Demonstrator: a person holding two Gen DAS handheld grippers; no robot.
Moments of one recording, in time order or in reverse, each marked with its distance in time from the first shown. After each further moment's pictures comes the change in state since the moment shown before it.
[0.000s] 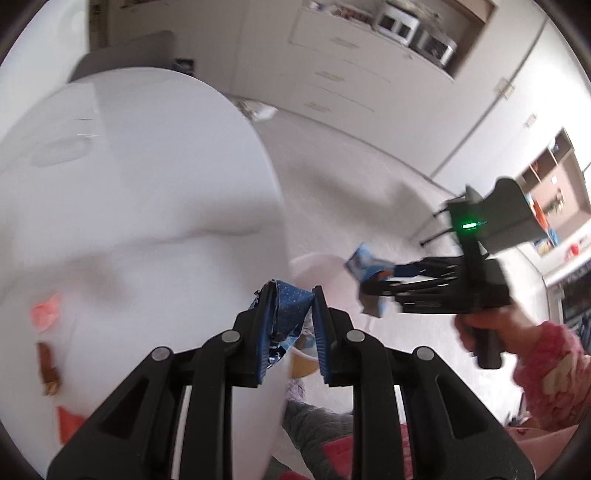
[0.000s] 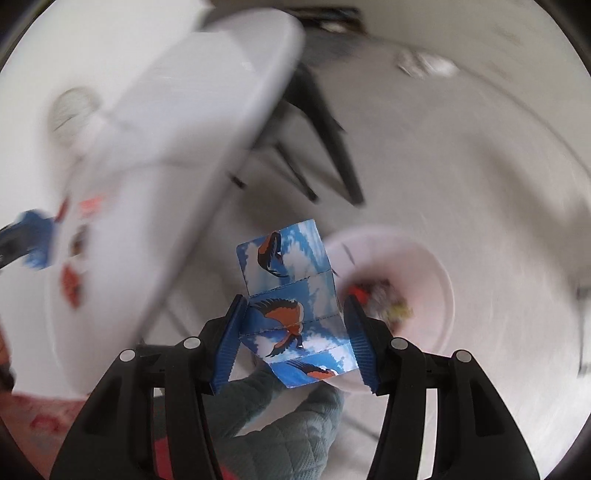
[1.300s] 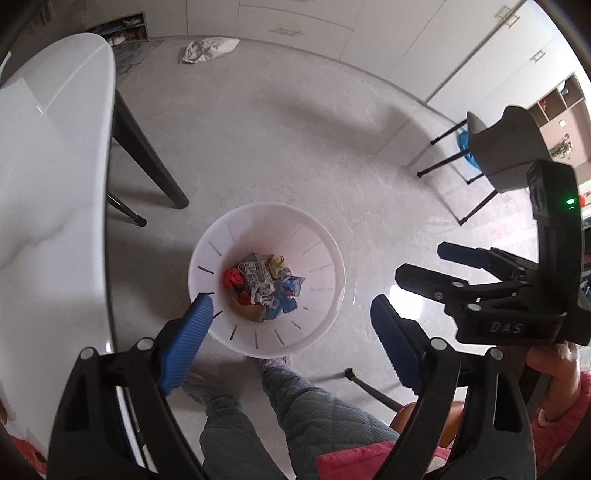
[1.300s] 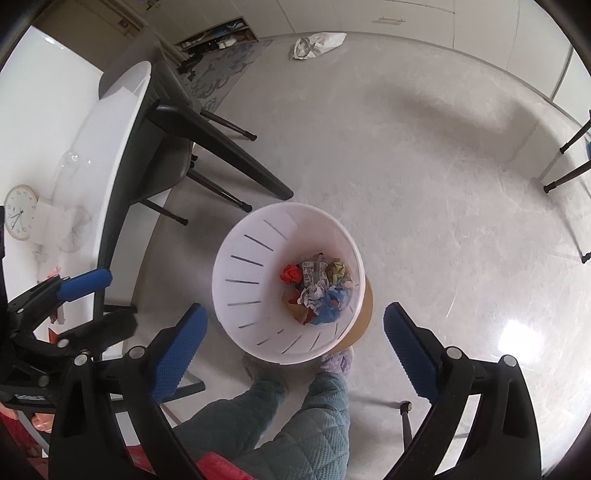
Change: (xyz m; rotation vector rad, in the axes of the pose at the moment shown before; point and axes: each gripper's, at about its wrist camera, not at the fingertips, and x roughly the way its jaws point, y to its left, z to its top) left arm 0.146 -0.107 0.018 0.090 0.264 0.011; right arm -0.041 -0.112 -0.061 0.316 -0.076 -0.084
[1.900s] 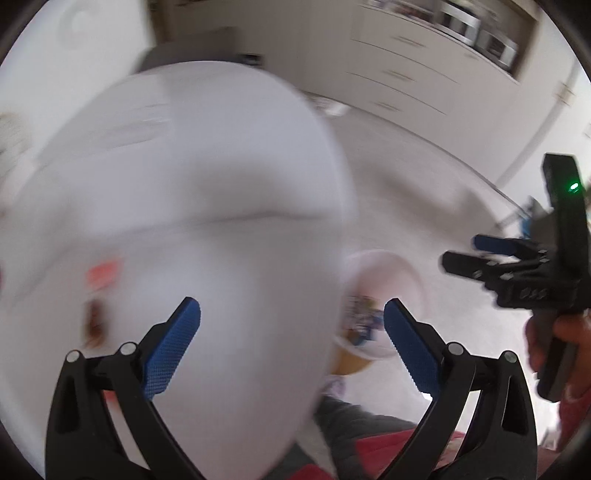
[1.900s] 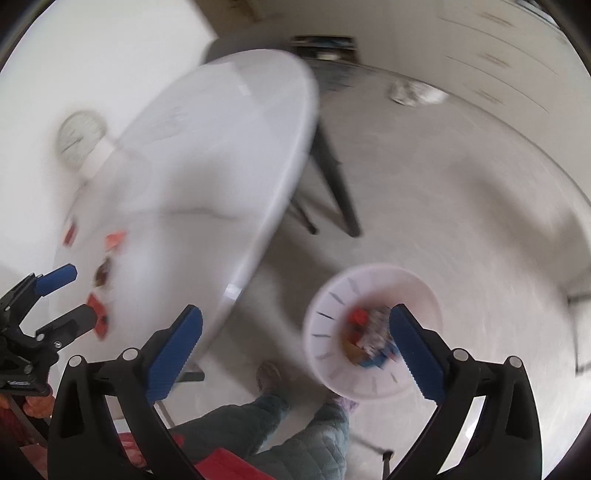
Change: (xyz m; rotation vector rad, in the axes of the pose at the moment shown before) left arm -0.164 0.116 -0.103 -0.275 -0.265 0.321; right arm -0.026 0.189 0.018 -0.384 -0.063 0.104
